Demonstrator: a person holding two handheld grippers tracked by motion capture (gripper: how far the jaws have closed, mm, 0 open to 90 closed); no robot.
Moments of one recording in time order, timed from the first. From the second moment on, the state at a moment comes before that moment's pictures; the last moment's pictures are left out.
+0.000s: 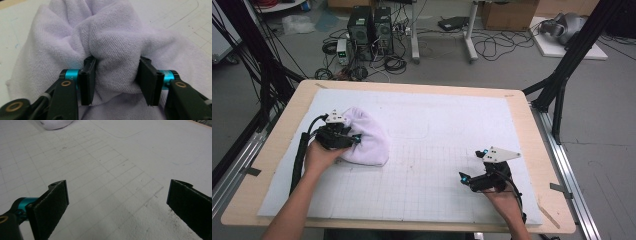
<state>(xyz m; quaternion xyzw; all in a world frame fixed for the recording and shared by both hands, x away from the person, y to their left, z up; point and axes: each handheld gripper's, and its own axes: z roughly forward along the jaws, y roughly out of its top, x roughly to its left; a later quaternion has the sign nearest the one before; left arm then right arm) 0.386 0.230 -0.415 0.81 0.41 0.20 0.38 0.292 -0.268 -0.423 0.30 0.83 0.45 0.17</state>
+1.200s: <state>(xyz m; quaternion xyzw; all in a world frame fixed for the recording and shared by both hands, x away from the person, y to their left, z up) 0.312 0.172 -0.345 0.81 0.29 0.10 0.49 0.294 -0.265 -0.423 0.30 0.83 0.45 0.17</state>
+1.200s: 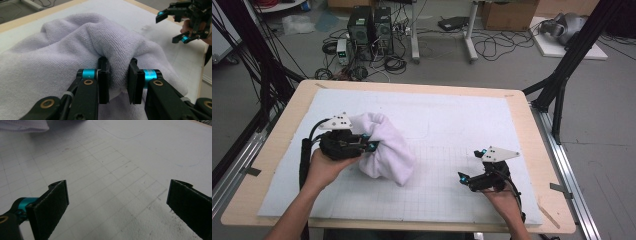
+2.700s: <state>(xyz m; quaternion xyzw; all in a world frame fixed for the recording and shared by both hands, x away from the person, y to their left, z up) 0.329 0.204 -0.413 0.86 0.29 0.10 0.40 0.354 -0.128 -0.440 0.15 0.91 0.39 0.02</state>
